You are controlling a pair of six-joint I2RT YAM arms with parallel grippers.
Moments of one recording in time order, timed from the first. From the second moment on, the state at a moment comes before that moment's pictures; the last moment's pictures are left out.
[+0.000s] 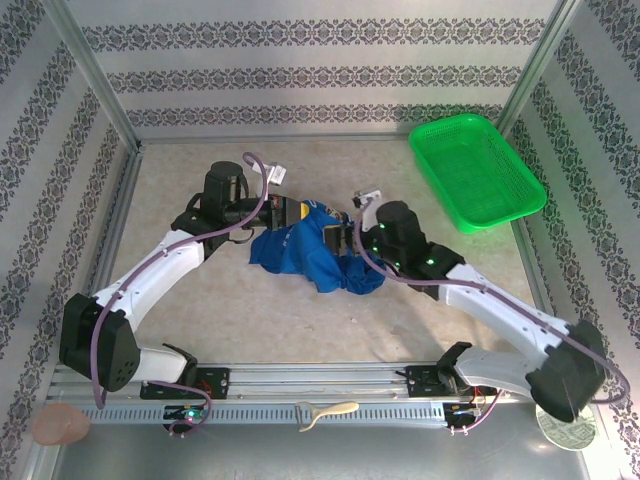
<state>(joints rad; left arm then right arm) -0.38 1.35 1.06 -0.13 0.77 -0.48 0.69 1.18 0.87 -0.18 -0.01 0.29</state>
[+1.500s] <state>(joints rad) -0.53 1.17 0.86 -0.17 0.39 -0.46 0.31 1.37 0.86 0.22 -0.87 0.61</state>
